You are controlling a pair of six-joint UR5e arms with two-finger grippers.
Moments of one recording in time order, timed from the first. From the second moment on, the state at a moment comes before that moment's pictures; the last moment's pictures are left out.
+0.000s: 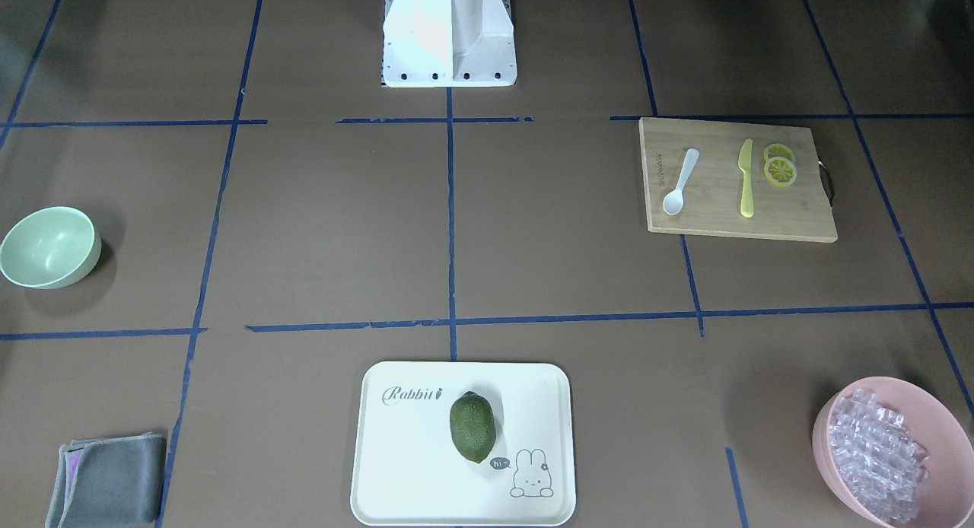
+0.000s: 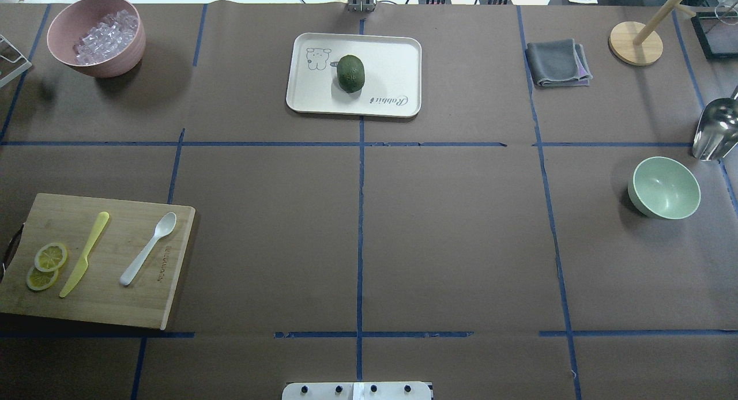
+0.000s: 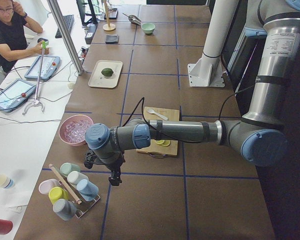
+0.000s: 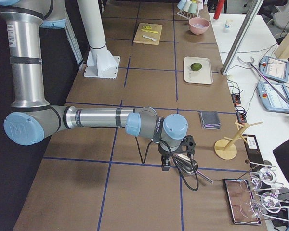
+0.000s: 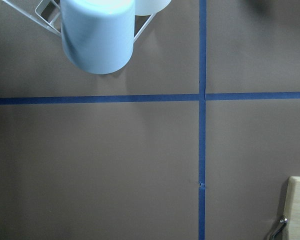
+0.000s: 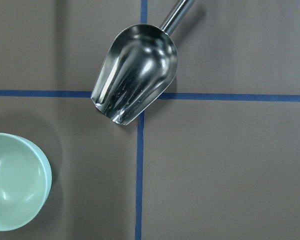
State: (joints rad) left arm -1.60 -1.71 -1.45 -1.39 -2.34 0.16; right arm 1.65 -1.56 1.61 -1.71 2.37 -0.13
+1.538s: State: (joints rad) left arm -1.60 -1.69 -1.45 -1.40 -2.34 0.15; right arm 1.65 -1.56 1.62 -1.70 2.37 -0.12
